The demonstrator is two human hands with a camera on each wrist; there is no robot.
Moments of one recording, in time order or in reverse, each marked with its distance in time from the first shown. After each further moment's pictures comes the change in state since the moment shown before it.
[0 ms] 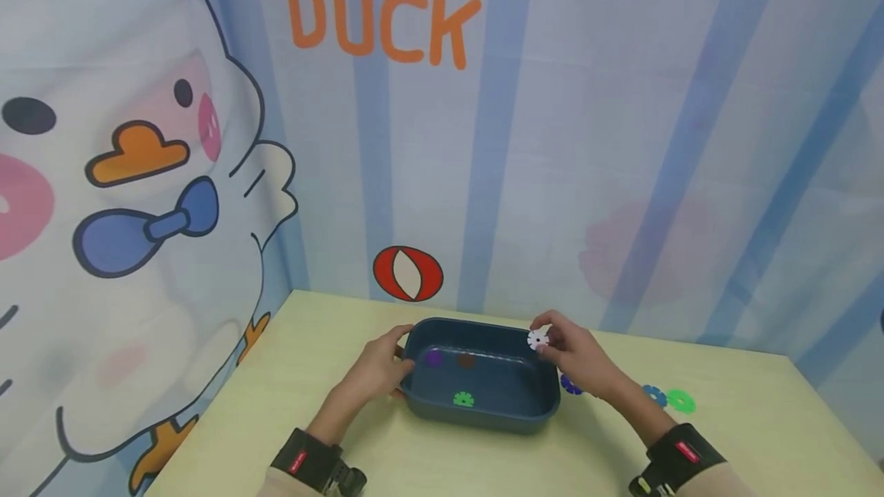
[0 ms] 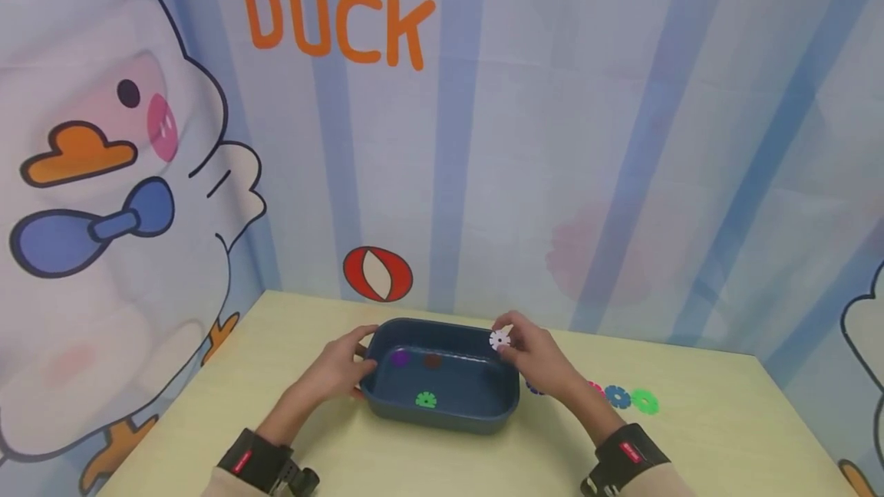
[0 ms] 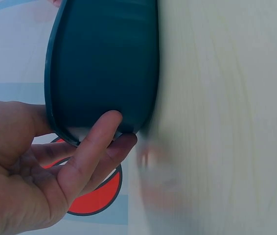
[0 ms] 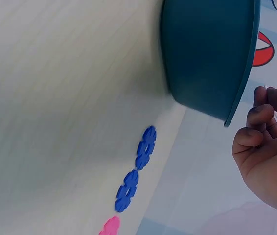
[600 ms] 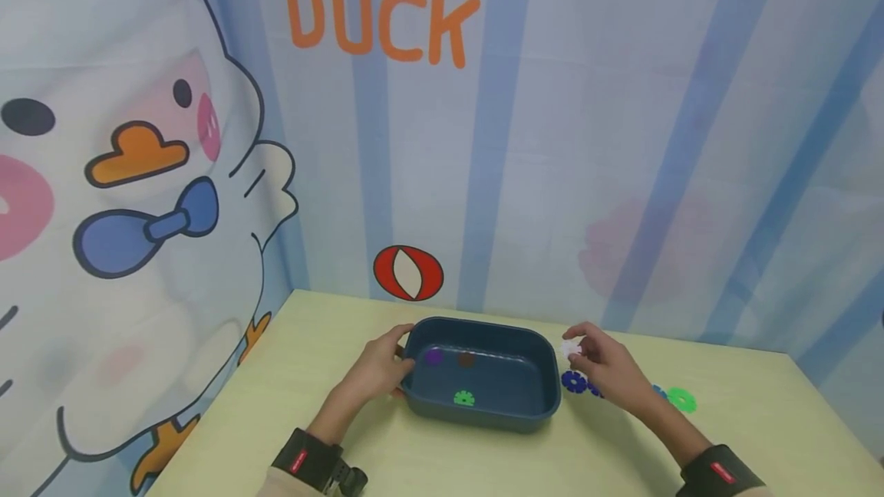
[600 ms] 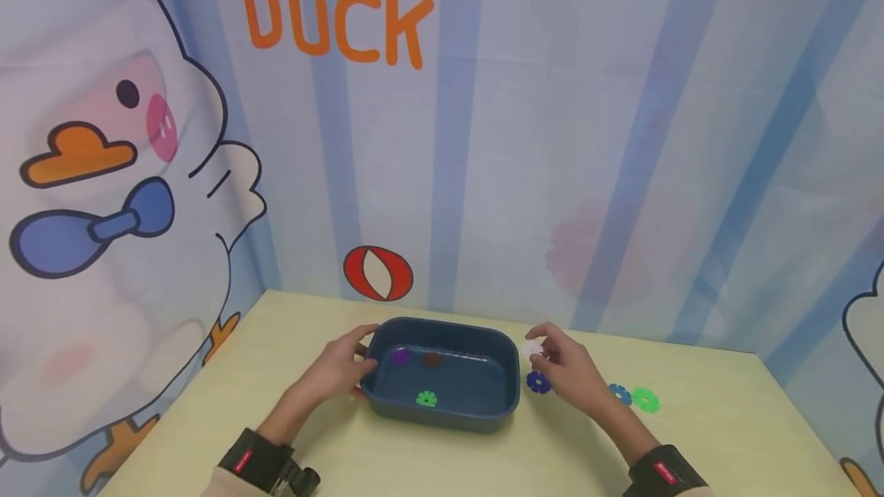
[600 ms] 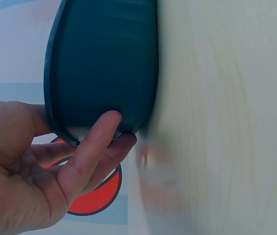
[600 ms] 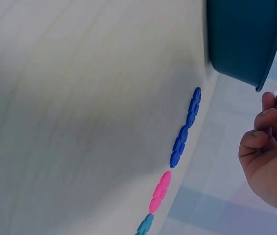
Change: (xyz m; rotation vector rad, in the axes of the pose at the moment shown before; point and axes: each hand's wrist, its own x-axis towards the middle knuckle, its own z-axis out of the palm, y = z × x) left_hand 0.000 0.001 0.000 0.013 0.014 -0.003; right_hand -0.030 0.031 -0.016 0.011 0.127 0.045
